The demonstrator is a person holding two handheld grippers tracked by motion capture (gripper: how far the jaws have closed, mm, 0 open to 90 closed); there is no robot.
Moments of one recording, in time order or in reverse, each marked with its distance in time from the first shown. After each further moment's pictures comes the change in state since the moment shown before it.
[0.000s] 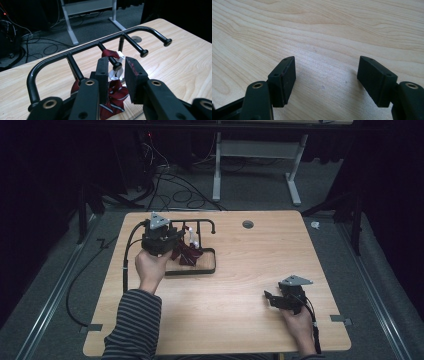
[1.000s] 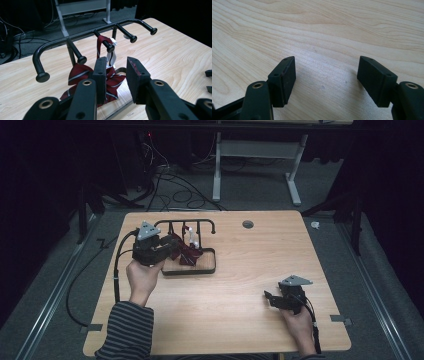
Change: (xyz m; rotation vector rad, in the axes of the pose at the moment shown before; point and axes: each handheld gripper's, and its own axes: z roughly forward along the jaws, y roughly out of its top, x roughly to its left) left arm 0.002 -0.019 -0.028 -0.012 -0.045 -0.011; right arm 0.001 0.000 0.000 0.000 -0.003 0.000
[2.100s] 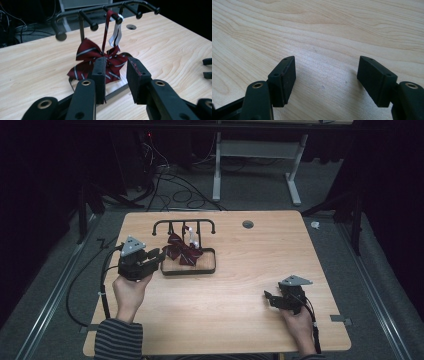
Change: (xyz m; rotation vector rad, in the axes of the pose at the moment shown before) left arm 0.011 -0.038 -0.032 0.017 0.009 -0.040; right arm 0.000 0.000 0.000 0.001 -0.002 -0.003
